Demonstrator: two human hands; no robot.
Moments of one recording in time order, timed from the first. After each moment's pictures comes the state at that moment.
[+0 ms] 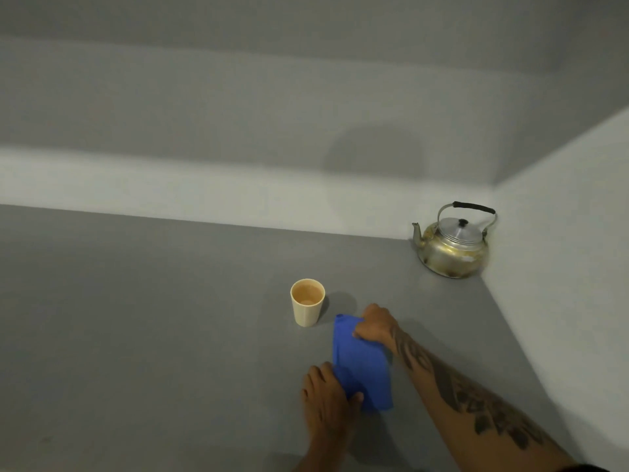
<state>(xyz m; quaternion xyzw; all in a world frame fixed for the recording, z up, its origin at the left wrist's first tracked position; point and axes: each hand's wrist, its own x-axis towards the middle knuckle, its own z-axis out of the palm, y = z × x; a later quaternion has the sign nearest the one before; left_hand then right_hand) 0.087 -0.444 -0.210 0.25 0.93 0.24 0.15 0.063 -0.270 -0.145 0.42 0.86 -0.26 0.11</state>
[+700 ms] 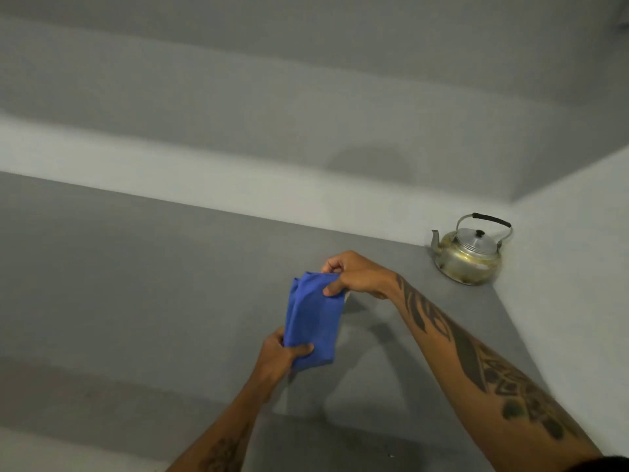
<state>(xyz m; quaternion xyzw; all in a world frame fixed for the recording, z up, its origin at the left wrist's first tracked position) -0.019 -0.557 -0.162 0.08 0.70 0.62 0.35 0.017 -0.375 -0.009 0.16 0.88 -0.44 0.06</state>
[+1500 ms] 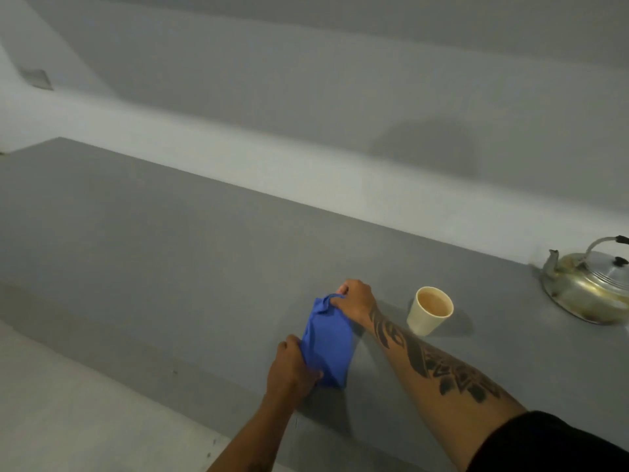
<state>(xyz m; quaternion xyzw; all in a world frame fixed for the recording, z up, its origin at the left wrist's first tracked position) -0.103 -0.648 -0.191 0.09 0.90 0.33 0.25 -0.140 -0.464 -0.152 0.29 0.89 -0.36 -0.01</state>
